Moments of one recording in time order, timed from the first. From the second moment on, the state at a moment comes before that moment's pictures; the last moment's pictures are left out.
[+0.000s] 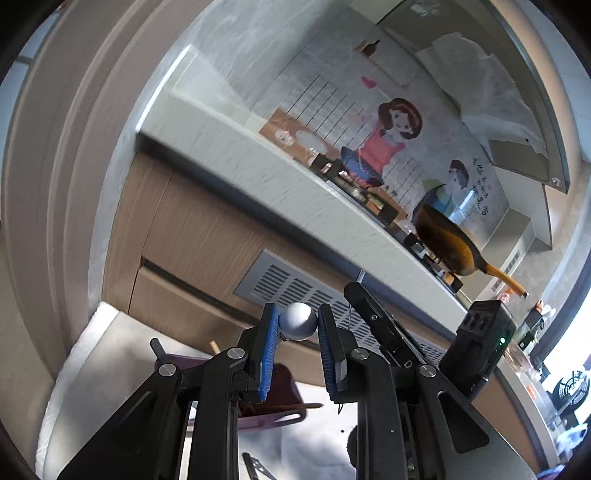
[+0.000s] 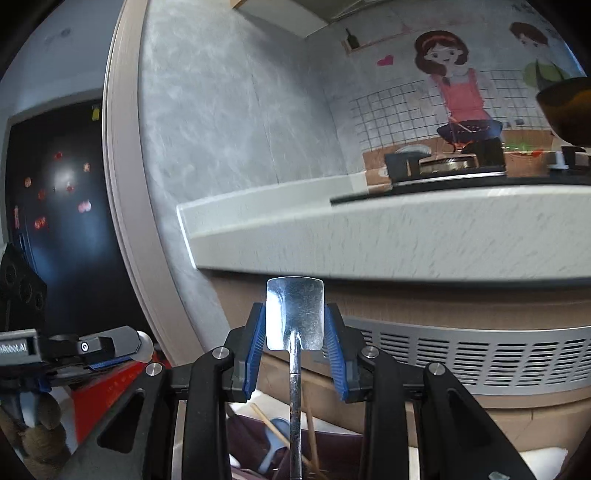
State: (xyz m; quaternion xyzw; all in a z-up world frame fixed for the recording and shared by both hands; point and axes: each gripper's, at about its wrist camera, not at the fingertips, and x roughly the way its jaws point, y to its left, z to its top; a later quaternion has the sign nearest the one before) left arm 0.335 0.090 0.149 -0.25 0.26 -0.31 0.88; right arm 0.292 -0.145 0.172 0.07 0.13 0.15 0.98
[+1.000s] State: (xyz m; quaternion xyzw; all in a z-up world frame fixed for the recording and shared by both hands) left arm 0.331 0.080 0.097 -0.22 0.30 -0.27 0.89; right arm 0.282 -0.135 0.112 0.00 0.20 0.16 0.97
